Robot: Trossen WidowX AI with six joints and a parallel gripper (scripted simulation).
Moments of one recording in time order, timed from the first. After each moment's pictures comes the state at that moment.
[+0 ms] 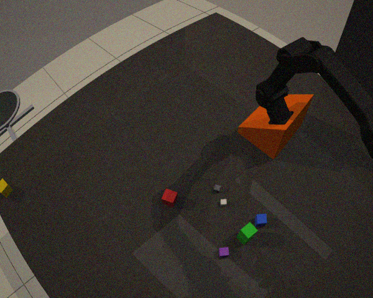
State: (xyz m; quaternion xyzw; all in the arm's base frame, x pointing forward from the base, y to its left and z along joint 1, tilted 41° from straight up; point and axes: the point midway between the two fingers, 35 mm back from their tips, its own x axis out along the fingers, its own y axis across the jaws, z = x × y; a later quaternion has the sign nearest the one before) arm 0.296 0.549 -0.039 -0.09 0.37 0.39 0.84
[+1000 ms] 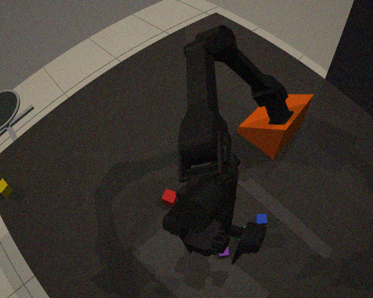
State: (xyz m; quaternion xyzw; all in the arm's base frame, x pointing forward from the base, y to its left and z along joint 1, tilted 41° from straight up) arm 0.450 0.125 0.017 -0.28 0.55 0.00 0.79
